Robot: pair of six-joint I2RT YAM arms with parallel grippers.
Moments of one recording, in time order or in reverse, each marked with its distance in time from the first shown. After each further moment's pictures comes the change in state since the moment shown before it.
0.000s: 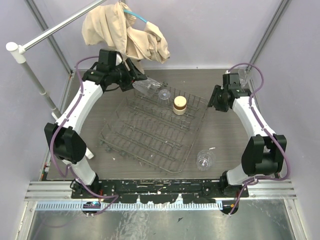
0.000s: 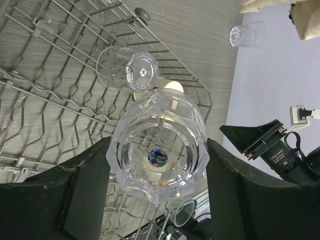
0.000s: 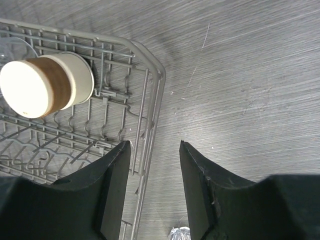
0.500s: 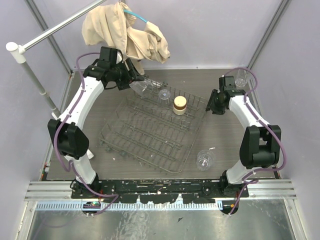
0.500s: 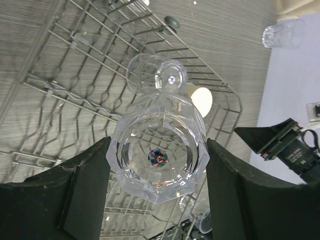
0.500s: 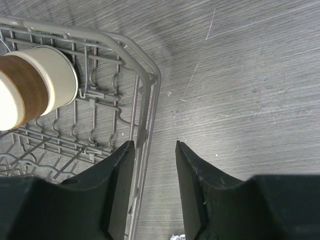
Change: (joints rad) left arm 0.019 0.062 0.088 -0.093 -0.055 0.113; right arm 0.000 0.100 -0.035 0.043 -0.016 0.005
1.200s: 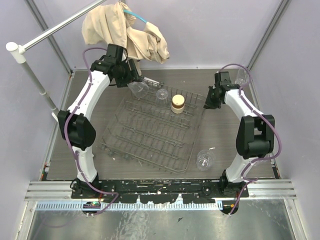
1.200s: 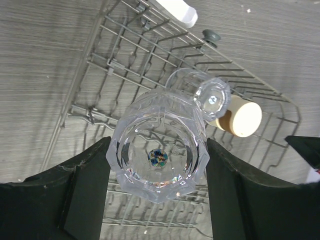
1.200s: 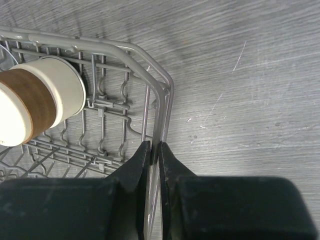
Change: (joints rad) left arm -0.006 0.160 0.169 -0.113 -0.137 0.150; right arm 0.012 0.133 0.098 0.032 -0.036 -0.013
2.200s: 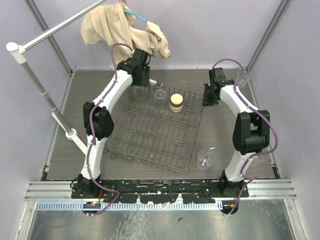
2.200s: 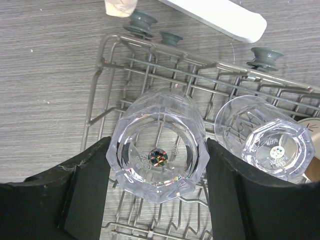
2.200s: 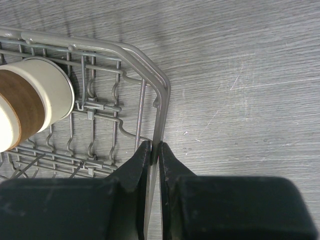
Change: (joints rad) left arm -0.138 0.336 0.317 -0.094 -0.385 0.248; right arm 0.058 0.082 0.120 -0.050 0.082 -0.083
